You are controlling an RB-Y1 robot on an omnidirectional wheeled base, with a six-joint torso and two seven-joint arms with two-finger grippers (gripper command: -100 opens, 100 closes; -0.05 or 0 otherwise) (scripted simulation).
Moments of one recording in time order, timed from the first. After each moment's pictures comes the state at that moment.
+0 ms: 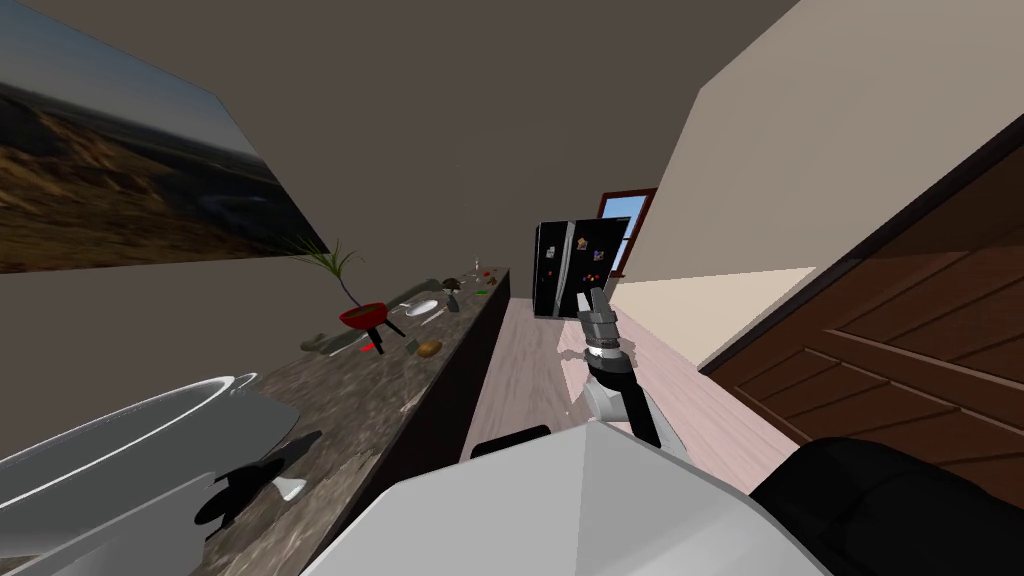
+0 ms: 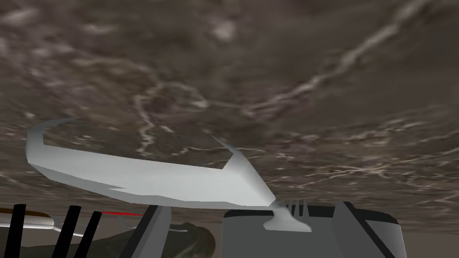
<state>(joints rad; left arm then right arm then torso) 0.35 1.42 -0.45 -1.55 0.19 0.58 0.30 0.47 -0.02 -0.04 -2.34 0.08 -0.60 0.11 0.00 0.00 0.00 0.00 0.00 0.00</state>
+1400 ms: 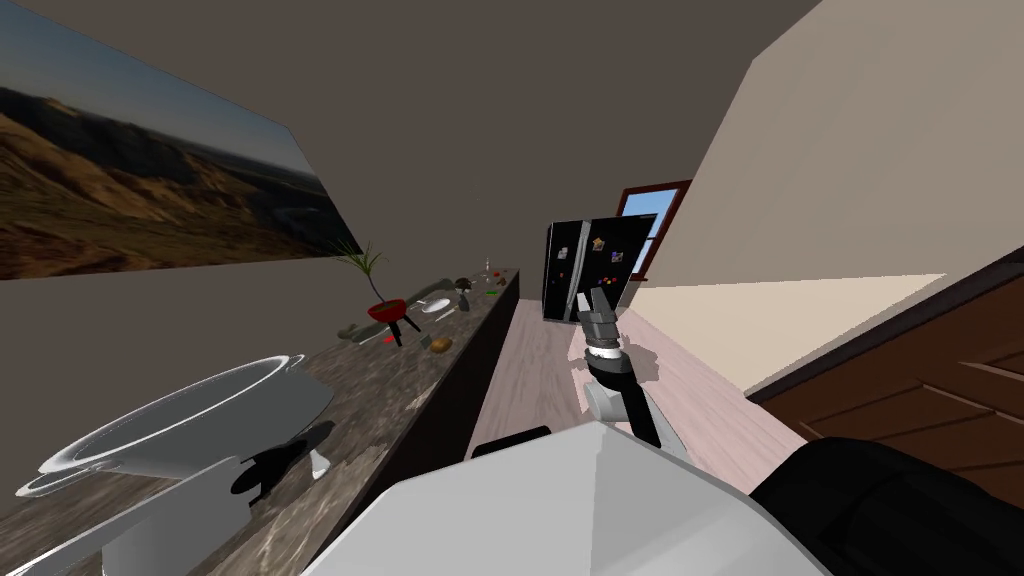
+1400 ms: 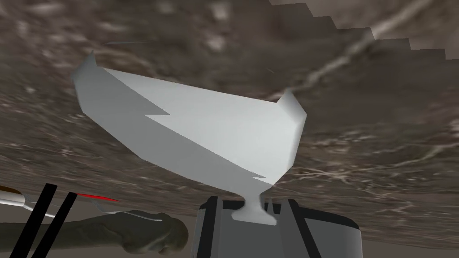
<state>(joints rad) 0.33 1.34 -0.37 -1.57 0.23 0.61 0.22 0.47 -0.02 -0.04 -2.34 0.08 -0.60 0.11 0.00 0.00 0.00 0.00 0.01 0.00</state>
